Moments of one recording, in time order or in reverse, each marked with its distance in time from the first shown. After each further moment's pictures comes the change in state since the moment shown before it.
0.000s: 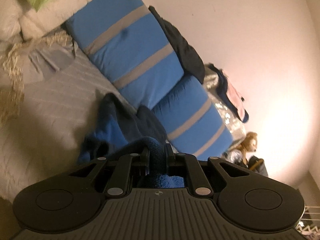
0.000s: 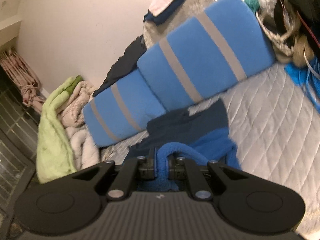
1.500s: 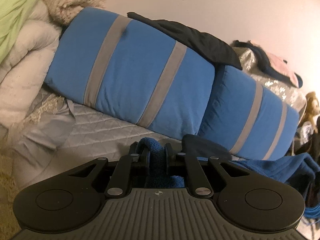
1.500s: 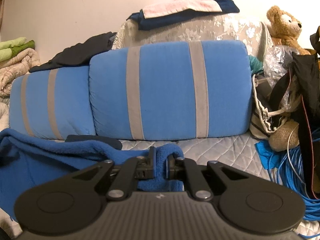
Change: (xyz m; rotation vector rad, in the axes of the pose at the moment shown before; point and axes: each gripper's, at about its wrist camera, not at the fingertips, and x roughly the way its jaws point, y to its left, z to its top) left arm 0.160 -0.026 0.049 0.460 -0.058 0.326; right arm 0.157 -0.001 0.045 -0.417 -0.122 -0.442
